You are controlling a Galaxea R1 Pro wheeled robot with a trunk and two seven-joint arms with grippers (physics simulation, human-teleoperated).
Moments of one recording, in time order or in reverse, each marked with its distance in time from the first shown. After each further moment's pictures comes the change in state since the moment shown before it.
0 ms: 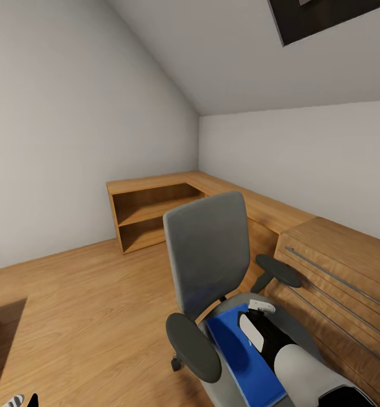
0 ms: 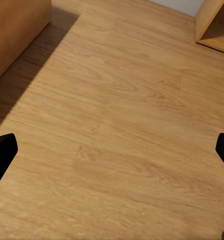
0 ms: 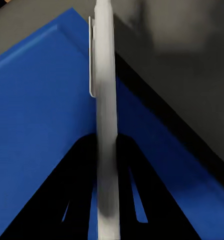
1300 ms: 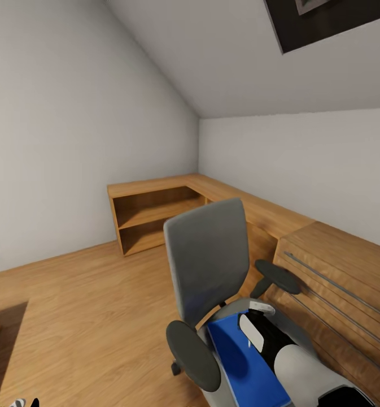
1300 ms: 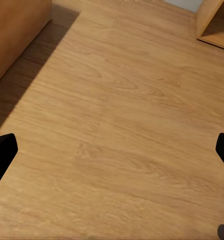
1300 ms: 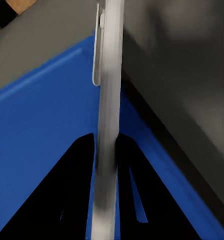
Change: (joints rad) left arm 0.000 0.002 0.000 0.030 -0.003 -0.003 -0.002; right arm 0.001 0.000 -0.003 0.003 -0.008 0.029 -0.004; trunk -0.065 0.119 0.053
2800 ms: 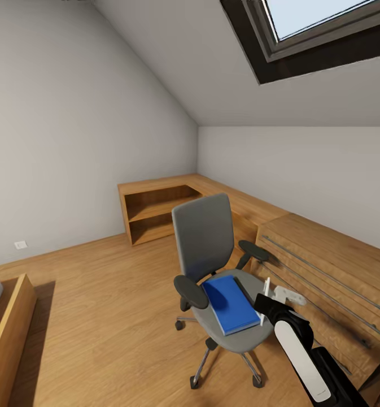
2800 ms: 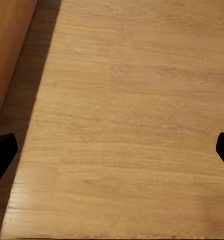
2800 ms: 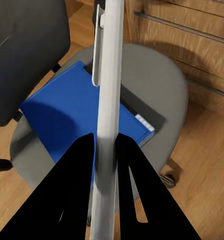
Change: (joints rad) left arm 0.000 0.008 -0.143 0.157 -0.147 0.004 0.006; right arm 0.402 -0.185 -0.044 -1.099 -0.228 0.175 -0.233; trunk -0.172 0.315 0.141
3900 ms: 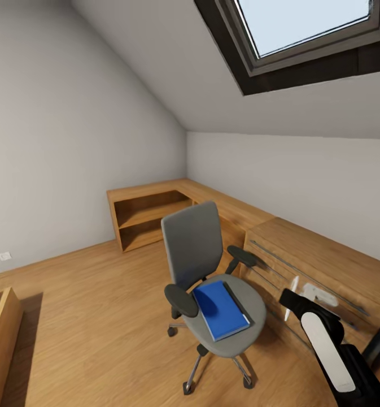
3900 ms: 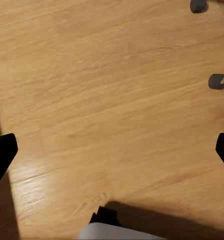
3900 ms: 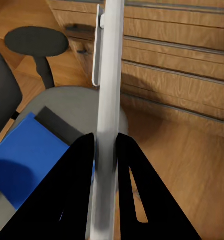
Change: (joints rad) left arm 0.001 -0.003 -0.186 0.217 -0.200 0.008 0.002; right arm 0.004 -0.026 -0.209 -0.035 -0.005 0.061 -0.002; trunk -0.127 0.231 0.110
